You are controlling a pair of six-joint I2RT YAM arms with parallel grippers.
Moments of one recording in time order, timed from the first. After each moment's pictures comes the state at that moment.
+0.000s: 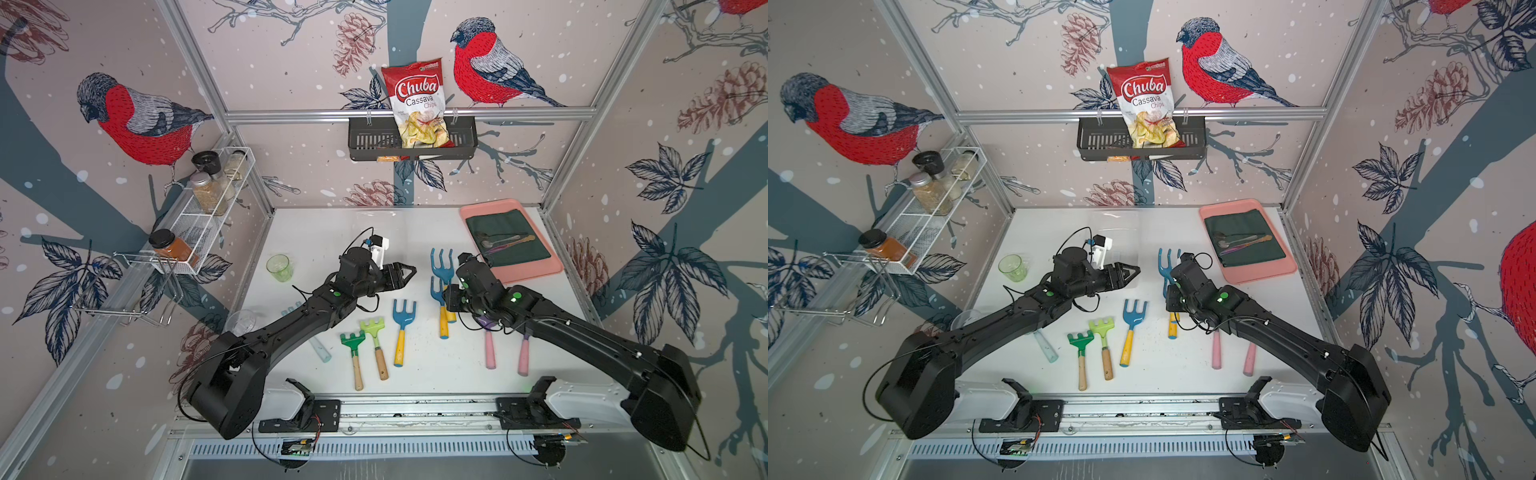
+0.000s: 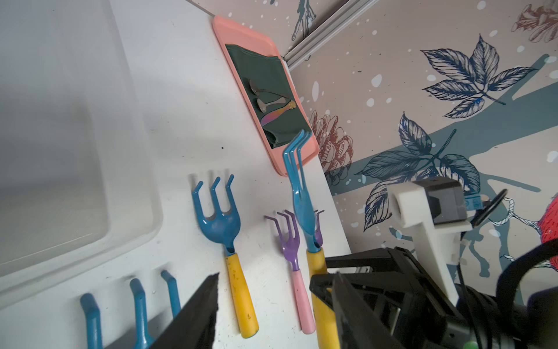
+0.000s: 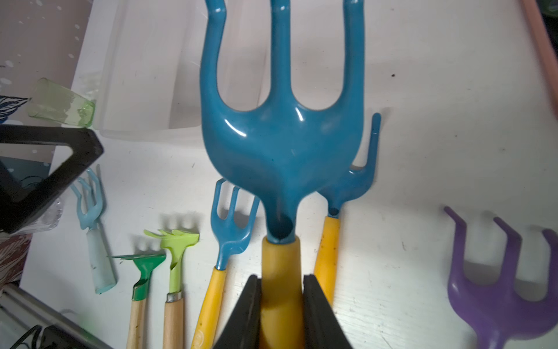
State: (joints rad) left arm -0.58 1.35 0.80 0.17 0.45 -0.79; right arm 0.82 1.23 0.91 -0.52 0.08 0.65
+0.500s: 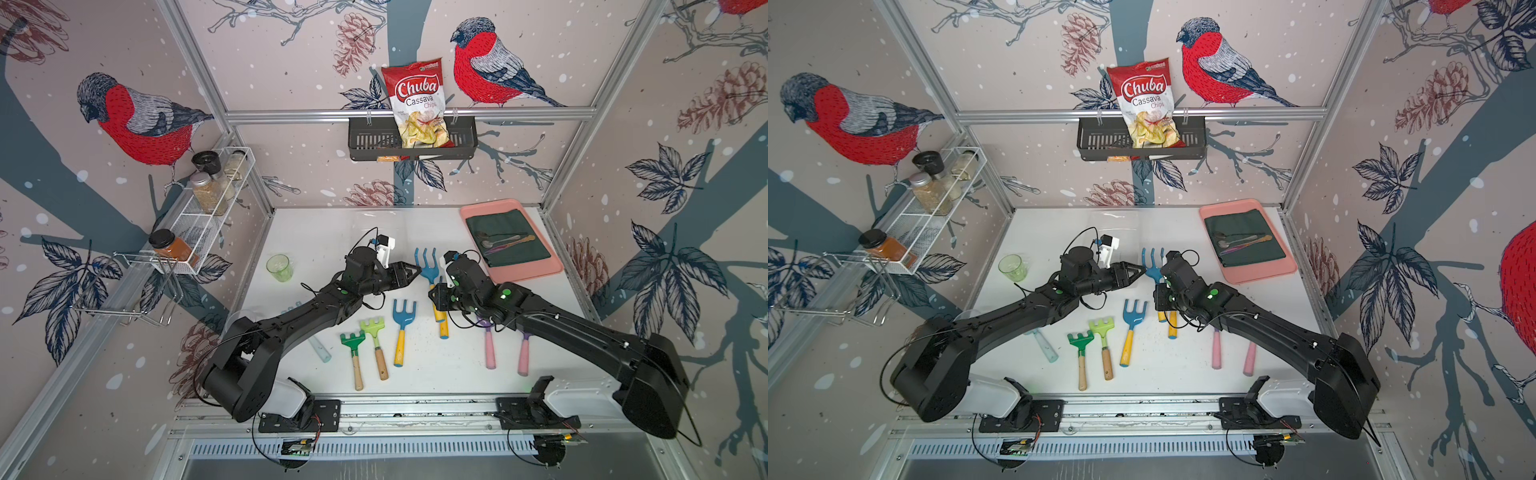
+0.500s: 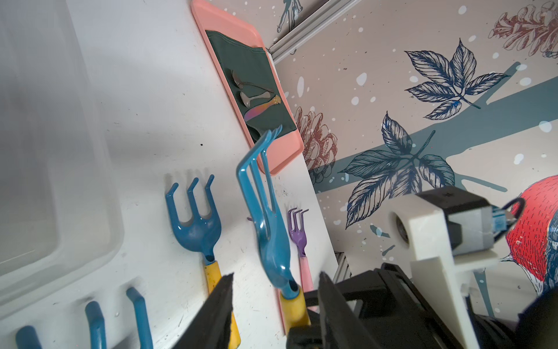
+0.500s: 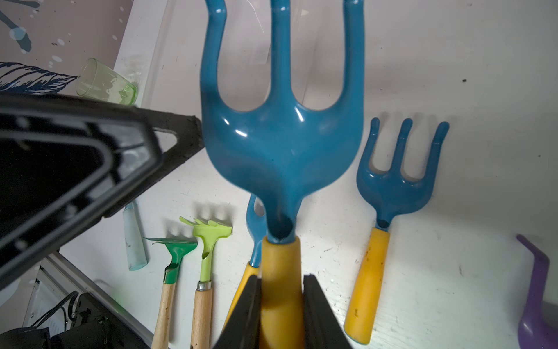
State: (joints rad) left arm -0.59 1.45 0.81 0.28 0.50 -0.83; right arm 0.87 1.30 0.96 -0.47 0.03 0.63
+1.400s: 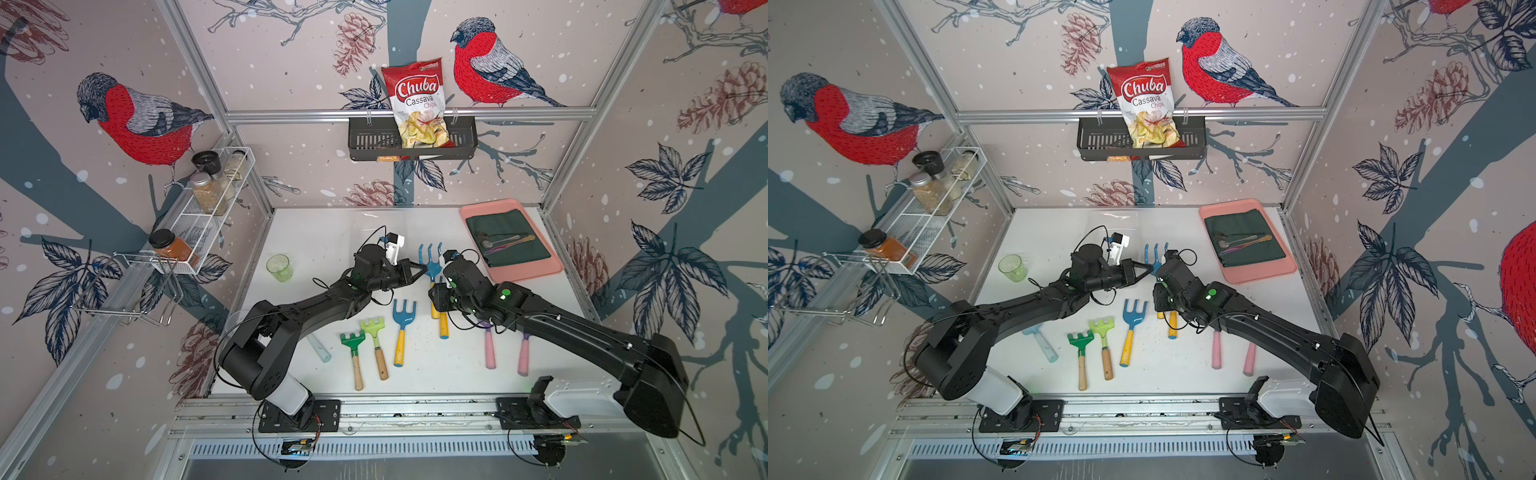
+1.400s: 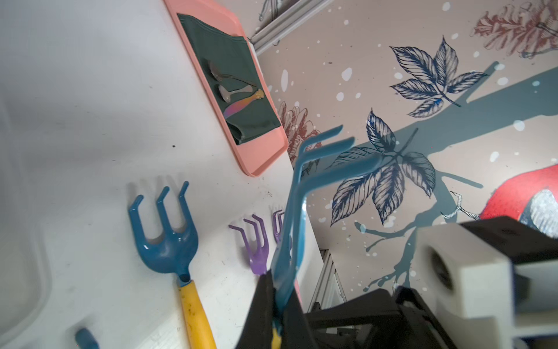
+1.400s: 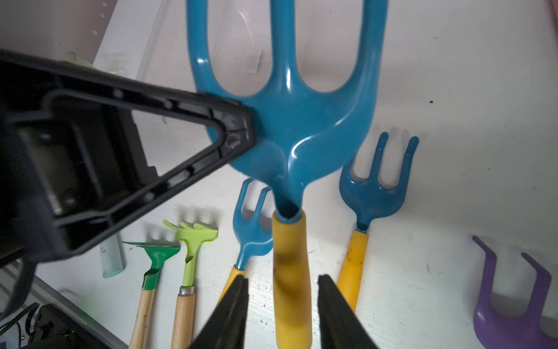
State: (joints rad) left arm -0.61 1.57 0.86 0.38 0.55 -0.89; right arm 0.90 1.28 1.00 -0.53 0.14 0.60
